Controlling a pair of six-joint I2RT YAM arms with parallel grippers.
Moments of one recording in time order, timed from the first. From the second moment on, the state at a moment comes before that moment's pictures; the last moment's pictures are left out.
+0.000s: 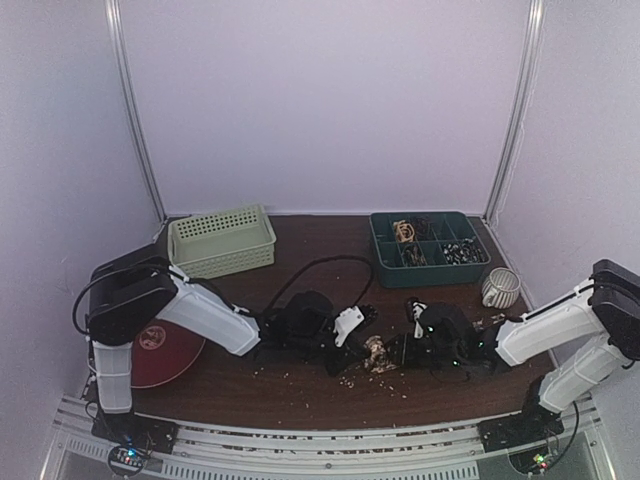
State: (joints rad) left arm -1.12 2.02 1.02 0.45 0.24 -0.09; right arm 0.92 1.44 0.39 0.35 0.06 0.87
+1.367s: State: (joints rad) left arm -1.12 1.97 0.99 0.42 0.23 -0.08; right arm 0.91 1.46 0.39 0.34 0.04 0.92
